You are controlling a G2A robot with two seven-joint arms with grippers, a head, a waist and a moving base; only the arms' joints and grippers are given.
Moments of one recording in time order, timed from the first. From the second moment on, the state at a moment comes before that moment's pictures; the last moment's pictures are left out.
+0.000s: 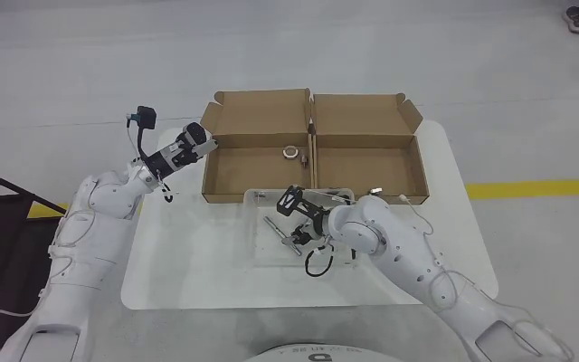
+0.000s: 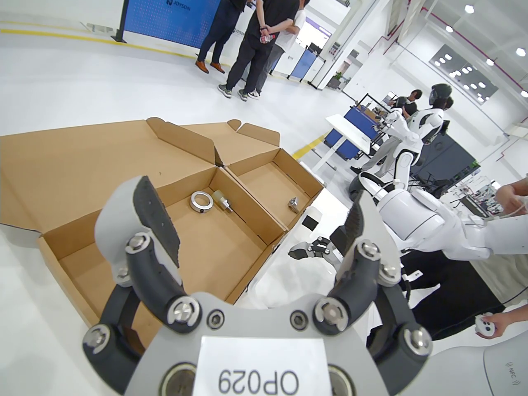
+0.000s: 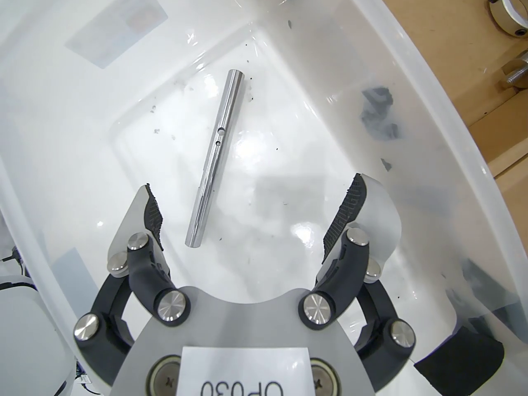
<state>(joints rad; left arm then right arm) 1.09 -0.97 -1.26 -1.22 0.17 -0.83 -0.47 -1.15 -1.19 0.79 -1.60 -0.92 -0.25 0.91</state>
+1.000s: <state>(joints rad) 1.09 -0.97 -1.26 -1.22 0.17 -0.83 -0.47 -1.29 -1.14 0.90 -1.74 -1.02 -0.23 0.91</state>
